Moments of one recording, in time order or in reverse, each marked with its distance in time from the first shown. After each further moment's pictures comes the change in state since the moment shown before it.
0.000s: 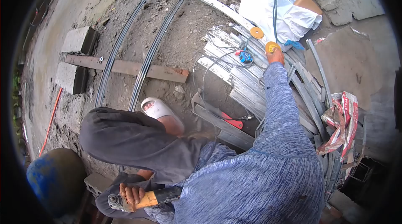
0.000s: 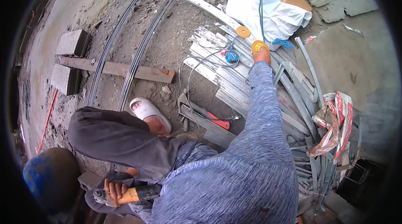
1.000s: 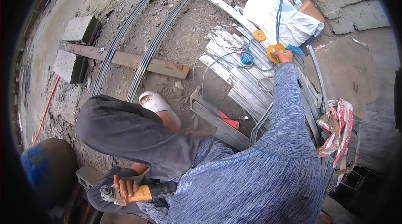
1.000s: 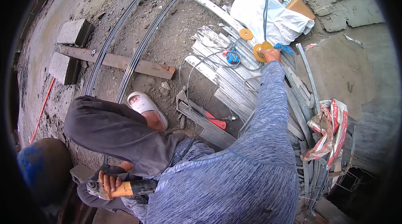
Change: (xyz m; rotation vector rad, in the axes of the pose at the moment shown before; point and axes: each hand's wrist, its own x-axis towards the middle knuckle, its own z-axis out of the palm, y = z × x) left_hand -0.015 0.003 -0.011 0.014 -0.035 0.040; right_hand 0.037 0.026 -0.029 0.533 -0.111 0.057
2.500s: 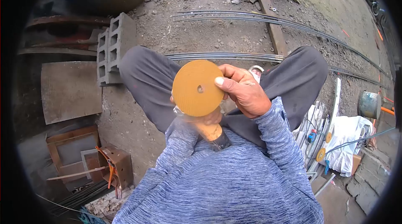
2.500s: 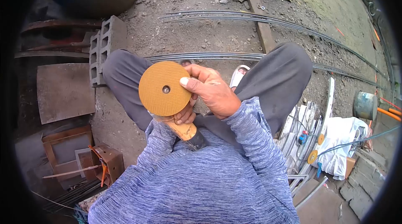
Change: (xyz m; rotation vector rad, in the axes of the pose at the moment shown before) left_hand -0.005 -0.047 0.049 0.111 0.868 0.493; right_hand -0.622 -0.348 0.170 0.264 -2.207 -0.214
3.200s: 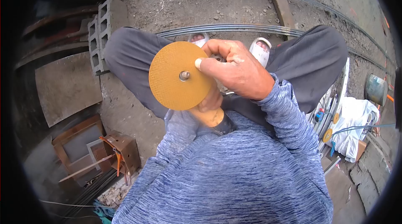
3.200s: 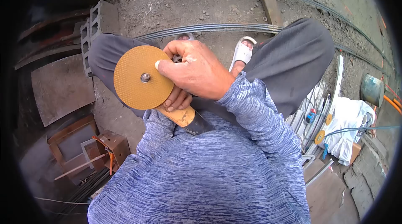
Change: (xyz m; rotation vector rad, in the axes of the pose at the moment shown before) left_hand 0.002 -0.016 -0.041 -0.257 -0.358 0.049; right_hand 0.021 -0.001 0.003 -0.586 0.042 -0.064
